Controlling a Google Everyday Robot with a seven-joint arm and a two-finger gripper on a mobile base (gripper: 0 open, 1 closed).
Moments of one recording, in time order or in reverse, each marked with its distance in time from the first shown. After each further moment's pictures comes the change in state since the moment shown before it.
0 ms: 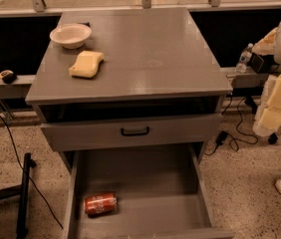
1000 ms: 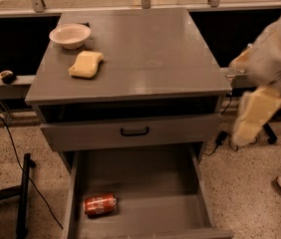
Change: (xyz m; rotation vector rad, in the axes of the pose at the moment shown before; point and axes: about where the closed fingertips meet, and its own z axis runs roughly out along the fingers) arm -0.013 0.002 0.047 -0.046 -0.026 -0.062
